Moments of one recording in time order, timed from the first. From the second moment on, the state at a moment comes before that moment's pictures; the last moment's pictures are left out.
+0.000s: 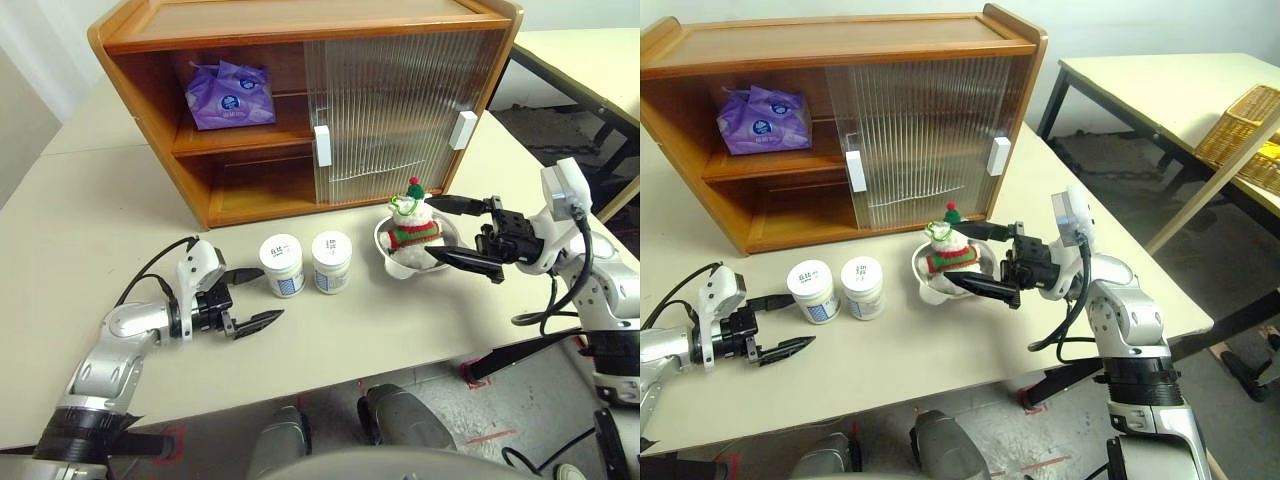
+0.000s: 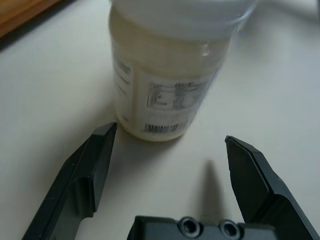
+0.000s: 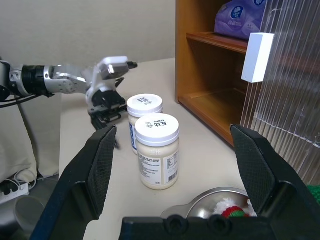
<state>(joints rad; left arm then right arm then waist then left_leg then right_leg) 0.04 0.69 0.05 0.00 -0.30 0.12 -1.04 -0.34 -0.59 -0.08 0.00 0.66 0.27 1.35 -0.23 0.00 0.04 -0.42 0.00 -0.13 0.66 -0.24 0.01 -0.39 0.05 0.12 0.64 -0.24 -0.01</state>
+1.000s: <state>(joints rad) -0.04 0.55 -0.01 0.04 -0.33 0.21 -0.95 -0.34 -0.60 -0.08 0.00 0.66 0.29 1.33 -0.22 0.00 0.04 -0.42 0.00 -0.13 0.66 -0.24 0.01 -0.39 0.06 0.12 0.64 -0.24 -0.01</state>
